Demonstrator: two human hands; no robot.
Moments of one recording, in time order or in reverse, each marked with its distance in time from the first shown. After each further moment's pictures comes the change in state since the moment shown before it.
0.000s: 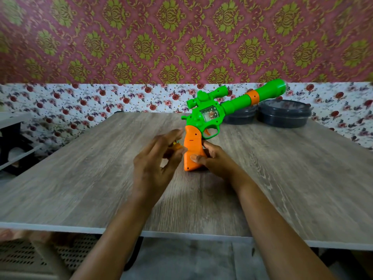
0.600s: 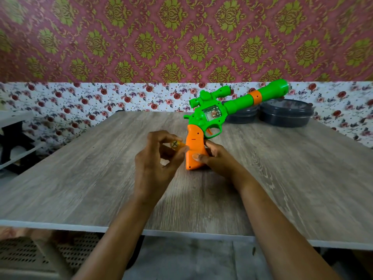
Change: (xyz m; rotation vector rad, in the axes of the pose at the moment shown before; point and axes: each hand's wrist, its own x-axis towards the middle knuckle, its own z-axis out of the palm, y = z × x) left_hand -0.001 0.000 0.000 -0.113 0.022 -0.127; right_hand -0.003 -0.003 0.000 0.021 -0.014 0.015
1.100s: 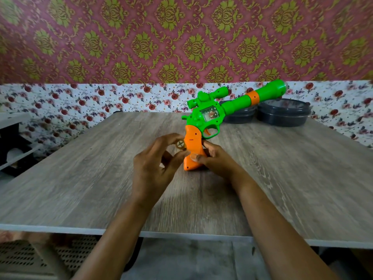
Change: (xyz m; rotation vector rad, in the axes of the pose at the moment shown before) left_hand 0.001 -0.001 -0.001 0.069 -0.060 0.088; right_hand -0.001 -0.002 -0.001 -0.016 -0.003 -0.010
